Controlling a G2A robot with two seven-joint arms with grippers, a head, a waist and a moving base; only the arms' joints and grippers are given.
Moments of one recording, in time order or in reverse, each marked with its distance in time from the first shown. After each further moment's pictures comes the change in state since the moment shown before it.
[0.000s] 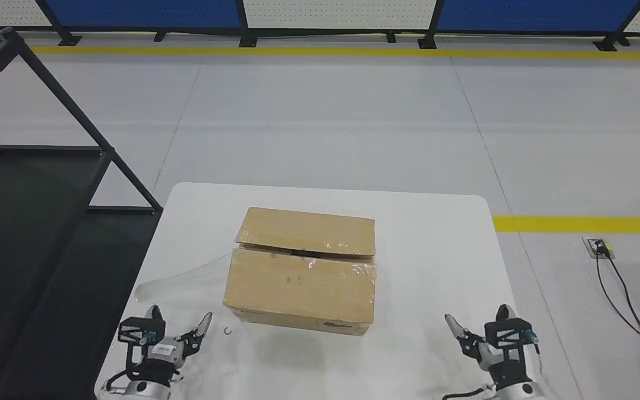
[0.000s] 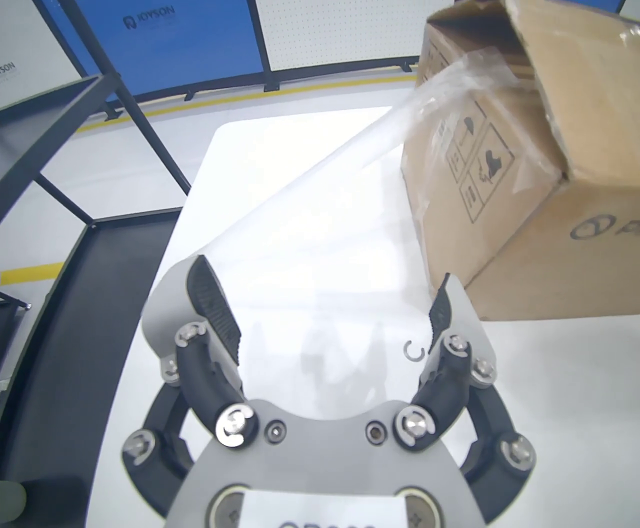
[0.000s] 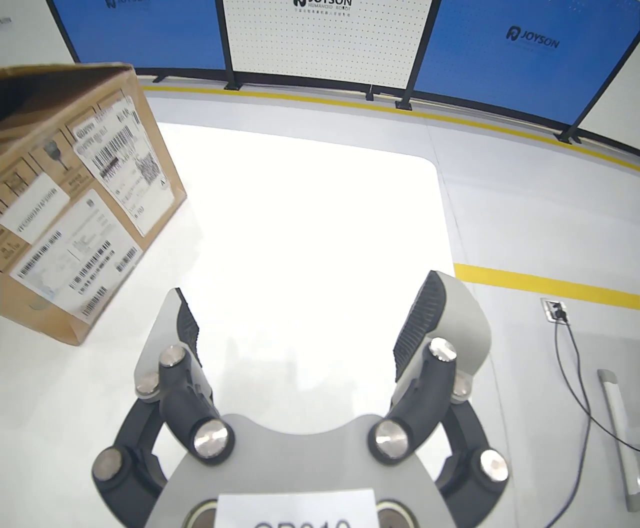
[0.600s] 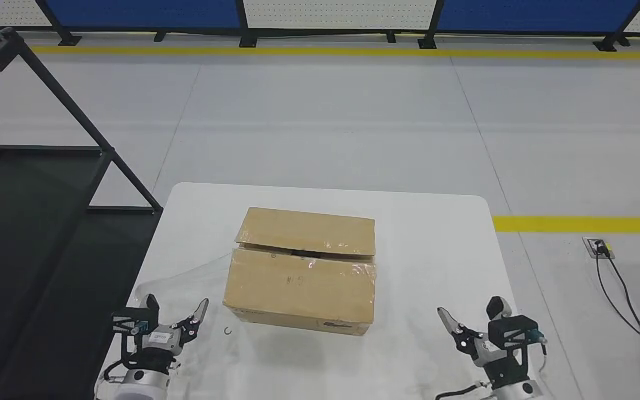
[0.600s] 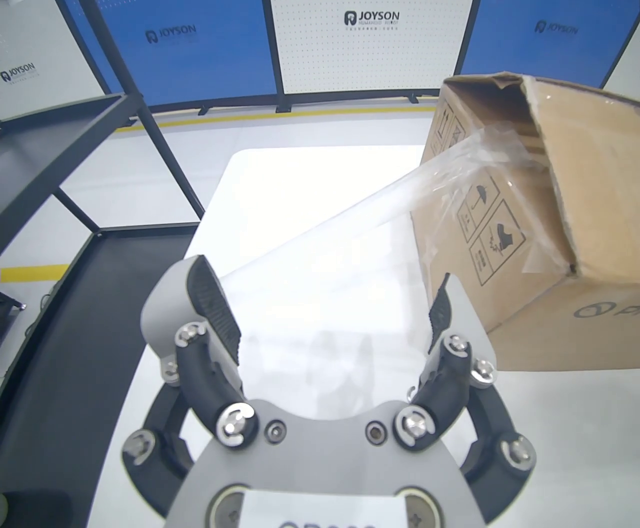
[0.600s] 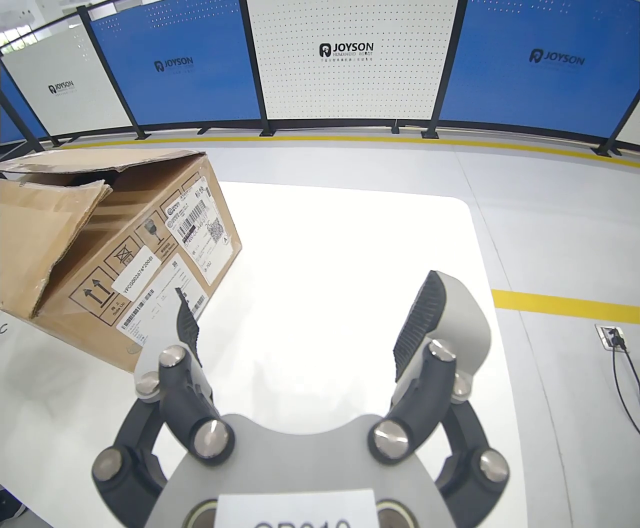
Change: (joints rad) left arm -0.045 -0.006 -0.001 0.006 -0.026 0.004 0.010; right arm -0.007 -0.008 -0.008 -0.062 0.071 -0.026 -0.030
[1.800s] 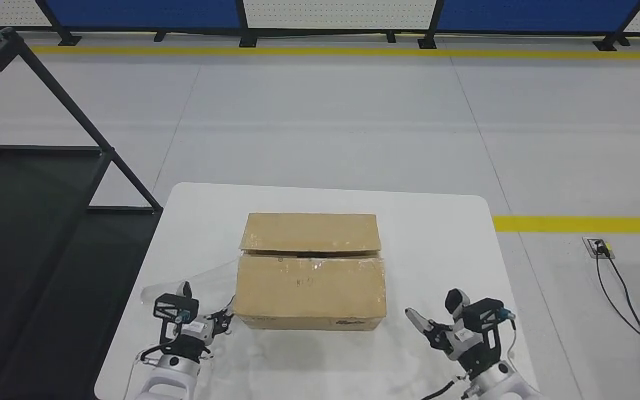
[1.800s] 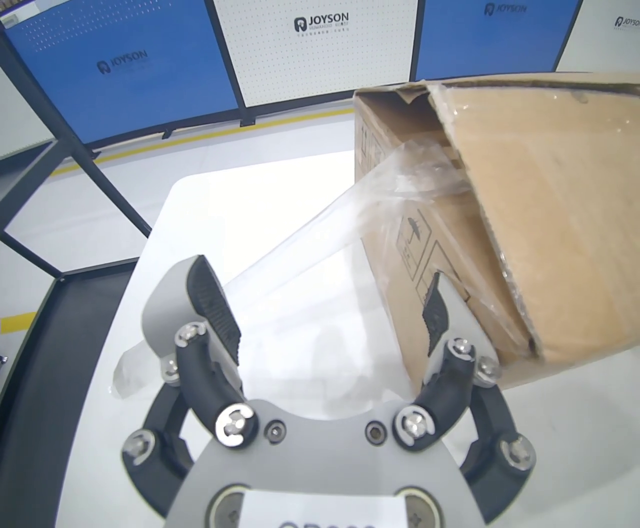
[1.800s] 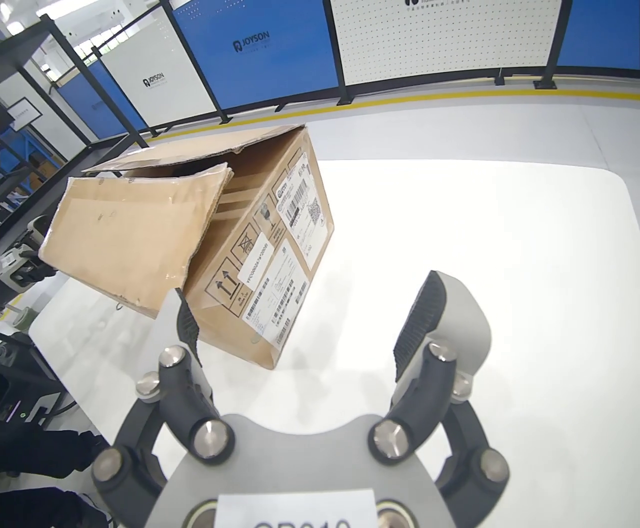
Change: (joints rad) left arm -0.088 -0.023 0.118 0.019 0.115 0.001 -0.019; right arm 0.113 -0.011 -0.051 0.028 0.173 -0.197 0.184
